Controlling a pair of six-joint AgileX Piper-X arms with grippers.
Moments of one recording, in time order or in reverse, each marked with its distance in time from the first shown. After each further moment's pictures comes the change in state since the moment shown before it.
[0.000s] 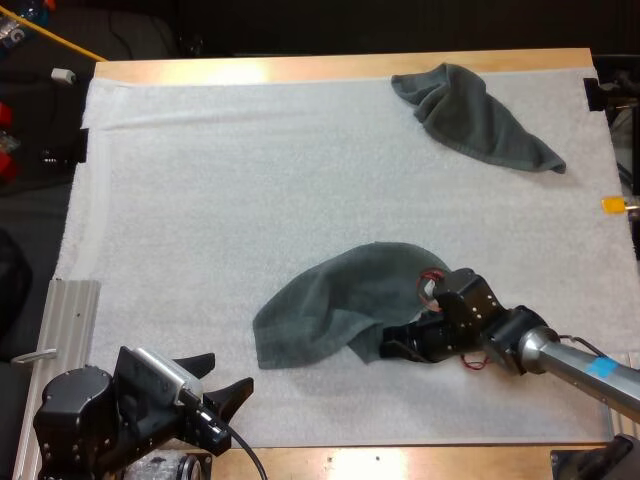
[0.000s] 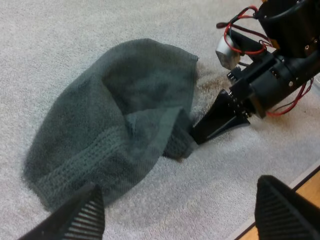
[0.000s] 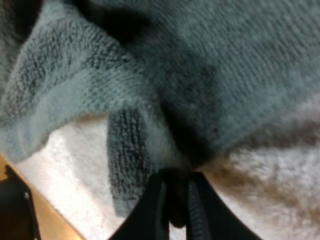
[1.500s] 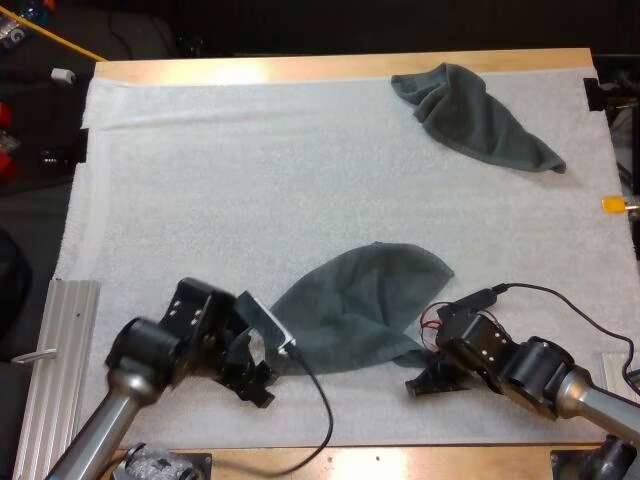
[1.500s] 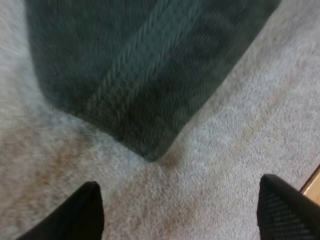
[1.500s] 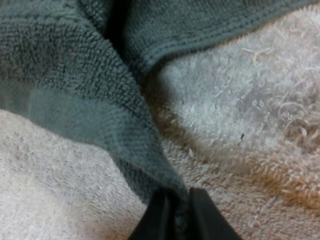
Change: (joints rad) left arm -0.384 0.666 0.090 -0.169 -0.383 0.269; right arm 0.207 -0.333 -0.006 0.486 0.595 -0.351
